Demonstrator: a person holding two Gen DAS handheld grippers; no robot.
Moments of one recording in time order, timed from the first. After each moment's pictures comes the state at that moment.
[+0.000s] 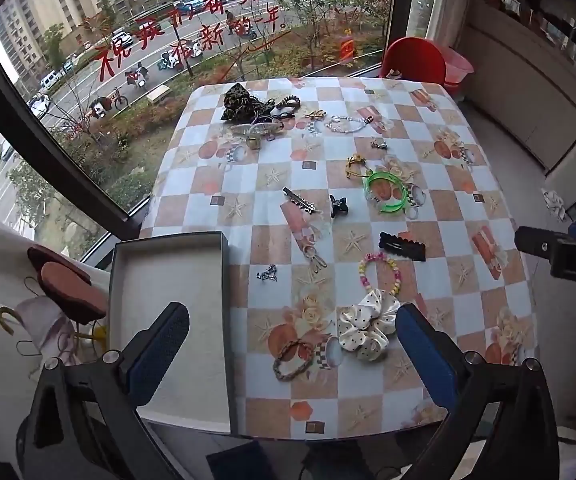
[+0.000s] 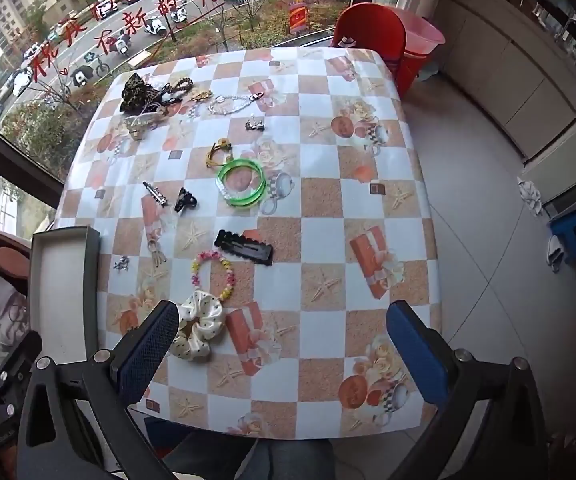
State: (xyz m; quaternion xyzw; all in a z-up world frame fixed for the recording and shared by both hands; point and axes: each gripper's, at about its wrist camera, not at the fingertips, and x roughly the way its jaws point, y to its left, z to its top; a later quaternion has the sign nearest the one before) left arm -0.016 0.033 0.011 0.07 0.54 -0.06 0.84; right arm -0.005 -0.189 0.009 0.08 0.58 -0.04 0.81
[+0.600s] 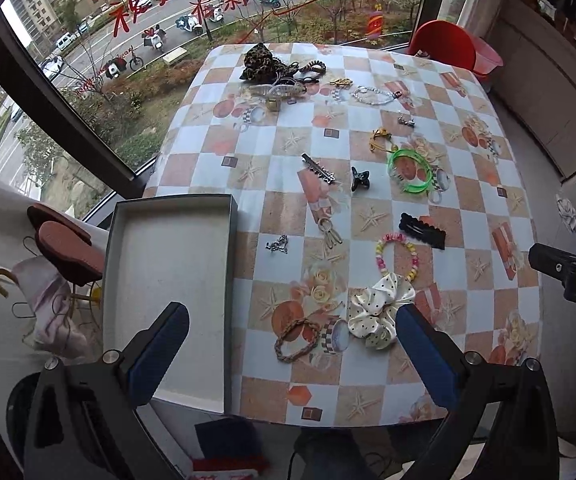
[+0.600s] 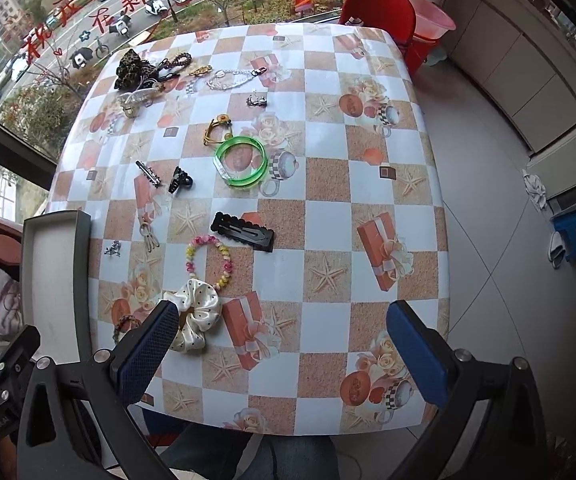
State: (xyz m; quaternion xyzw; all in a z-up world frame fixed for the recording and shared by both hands) left arm -0.005 0.044 -0.015 0.04 0.59 -0.02 0.81; right arm 0.004 -0.181 -0.016 0.08 0.62 -0.03 0.78
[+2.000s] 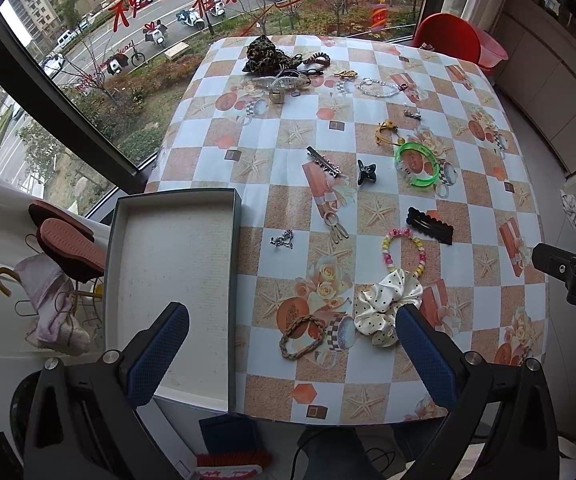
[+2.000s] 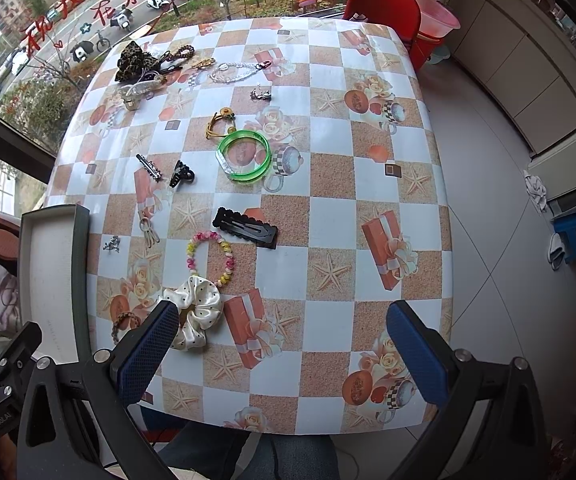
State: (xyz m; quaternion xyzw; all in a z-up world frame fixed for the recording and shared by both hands) left arm -0.003 0.047 -0.022 0.04 0.60 -0.01 0.80; right arm 0.007 -0.174 -0.020 0.07 0.62 -0.03 0.78
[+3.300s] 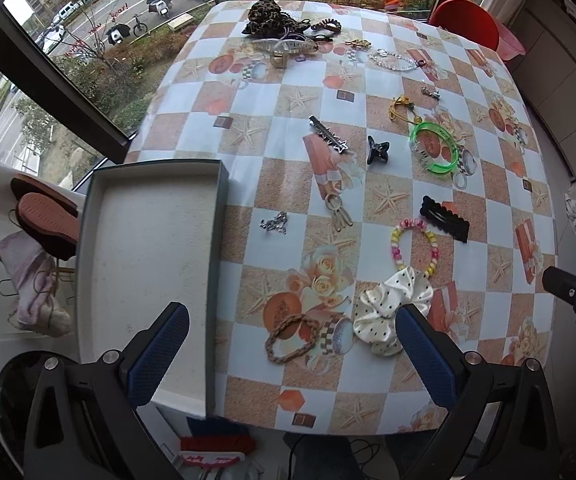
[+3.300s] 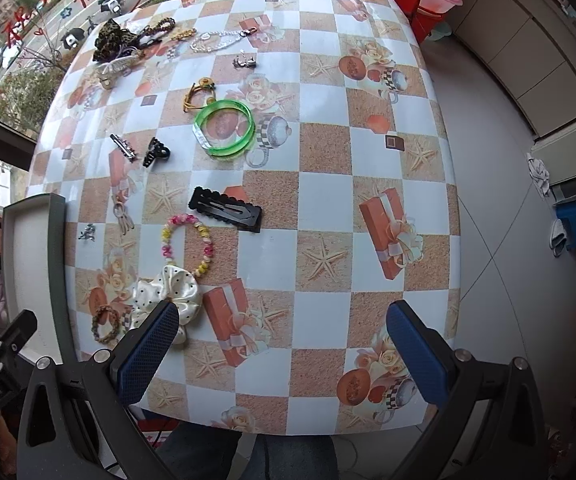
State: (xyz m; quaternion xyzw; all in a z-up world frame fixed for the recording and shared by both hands) left arm 0.026 0.044 -0.071 0.02 0.64 0.00 0.77; right arm 0.022 -0.189 -0.066 0.08 0.66 -0.04 0.75
